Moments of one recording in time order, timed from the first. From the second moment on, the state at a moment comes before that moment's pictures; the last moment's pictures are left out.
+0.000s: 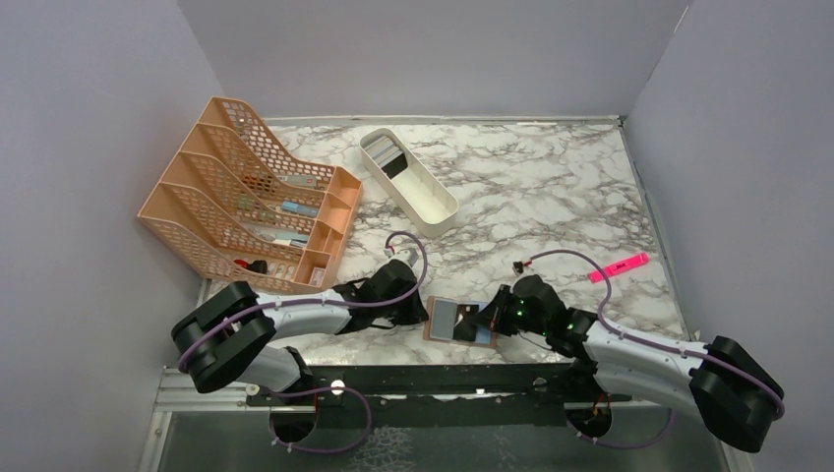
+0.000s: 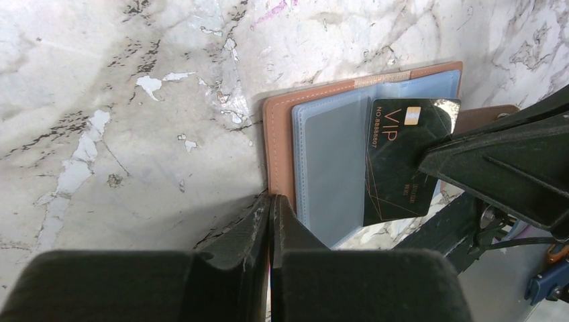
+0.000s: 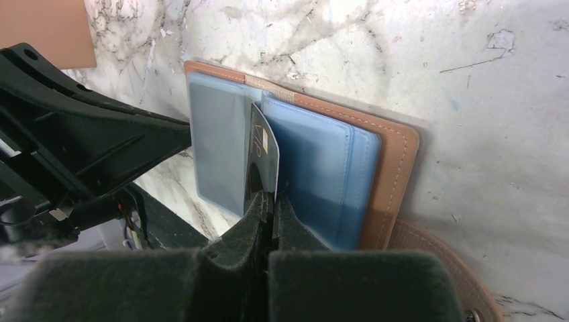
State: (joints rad) left arm -0.94 1.37 0.47 0.09 0.05 -0.88; right arm 0.82 0.94 0.18 0.07 -0.06 1.05
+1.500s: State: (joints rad) left arm -0.95 1.31 0.44 0.04 0.01 -0.89; right arm 0.82 1.39 0.41 0.24 -0.19 0.91
